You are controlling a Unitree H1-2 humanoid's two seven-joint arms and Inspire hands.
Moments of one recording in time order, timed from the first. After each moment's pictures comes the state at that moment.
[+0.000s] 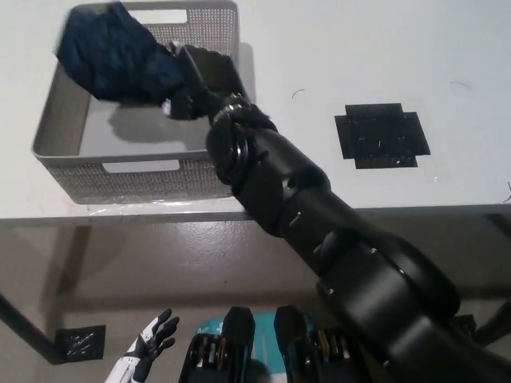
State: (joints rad) left_arm 0.26 0.18 -0.08 -0.14 0.00 -0.27 -0.18; right_arm -1.36 0.22 0.38 1.40 -0.52 0.02 -0.30
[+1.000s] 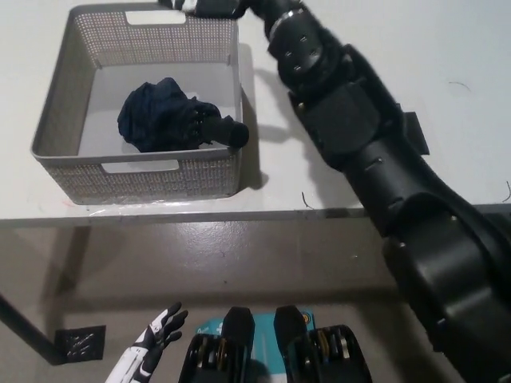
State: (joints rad) left_arm 0.23 0.21 -0.10 -0.15 0.01 -0.22 -0.19; right_arm -1.31 0.05 0.11 0.89 -0.32 0.04 -0.01
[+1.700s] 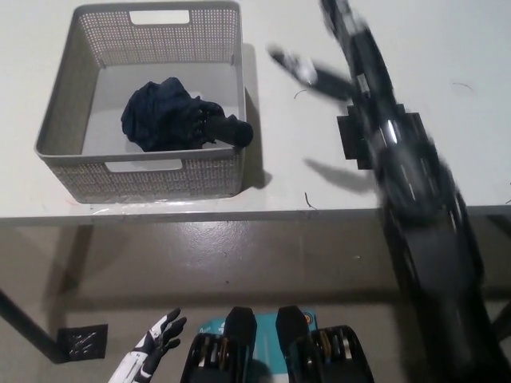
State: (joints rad) left_arm 0.23 0.21 -0.09 -0.11 0.01 -0.21 -0.19; right_arm -0.65 0.01 0.02 0.20 -0.14 0.11 0.02
